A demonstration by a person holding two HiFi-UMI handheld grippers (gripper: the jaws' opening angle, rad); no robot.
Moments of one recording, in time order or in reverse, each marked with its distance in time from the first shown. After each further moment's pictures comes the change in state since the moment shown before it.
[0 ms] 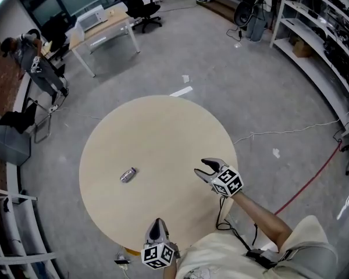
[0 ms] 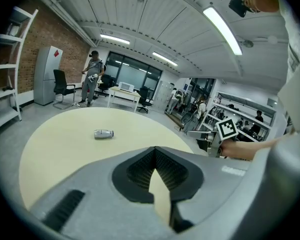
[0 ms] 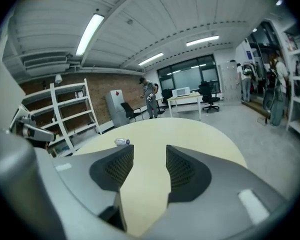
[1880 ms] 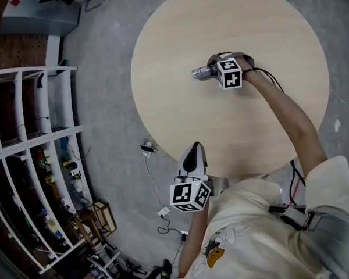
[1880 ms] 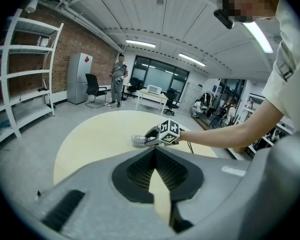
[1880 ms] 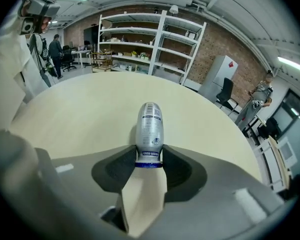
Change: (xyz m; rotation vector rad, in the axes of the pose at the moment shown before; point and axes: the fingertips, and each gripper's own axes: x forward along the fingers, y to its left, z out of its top) left arm -0.025 0.101 0.043 -0.142 -0.029 0.321; right arm 0.360 0.179 -0.059 -1.160 0.459 0.732
